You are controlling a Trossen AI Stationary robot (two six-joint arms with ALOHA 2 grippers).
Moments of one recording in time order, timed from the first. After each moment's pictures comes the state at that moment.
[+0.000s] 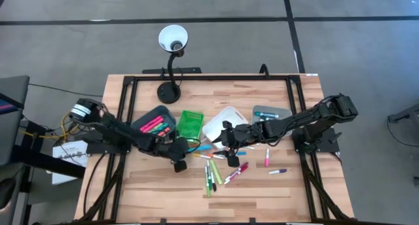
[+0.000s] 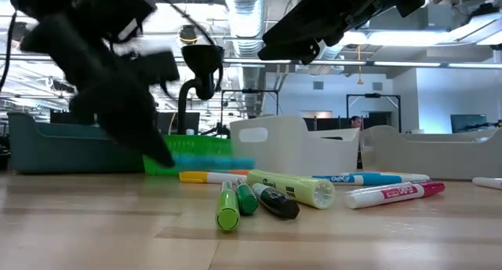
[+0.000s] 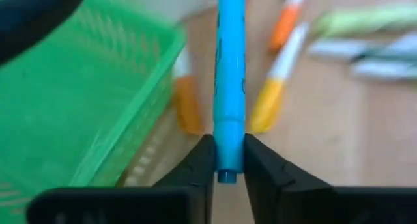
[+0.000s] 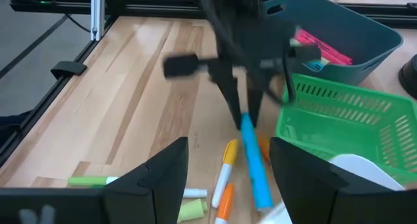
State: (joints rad) left arm -0.36 1.57 0.59 0.10 -0.39 -0.40; right arm 0.20 1.56 0.91 0.13 0.02 0.00
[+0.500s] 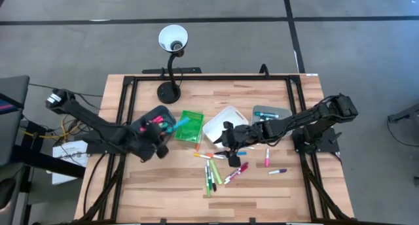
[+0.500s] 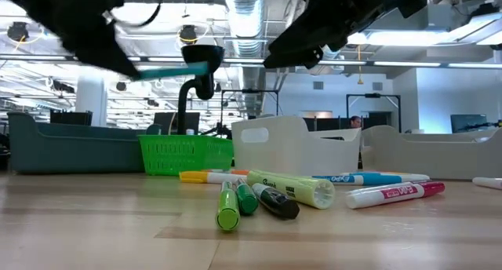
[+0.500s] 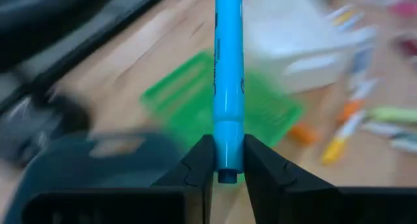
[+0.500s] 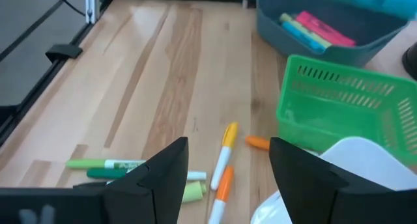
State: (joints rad) left arm -0.52 1.03 0.59 -0.53 -0.87 -0.70; right arm 0.20 1.56 0.91 0.08 0.02 0.00
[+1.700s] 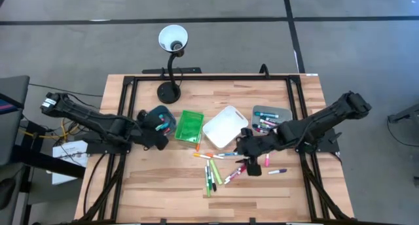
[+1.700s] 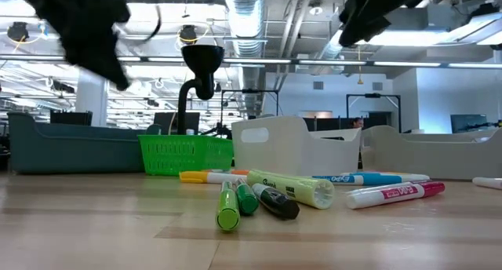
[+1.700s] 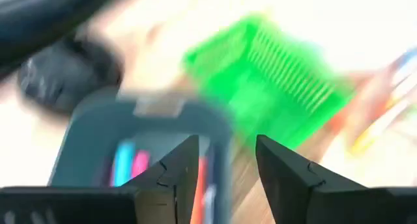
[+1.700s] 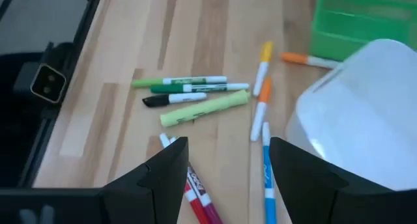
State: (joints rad) left arm -0.36 0.97 0.68 -0.73 -0.70 -0.76; right arm 0.37 1.39 1.03 -0.49 0.09 0.21
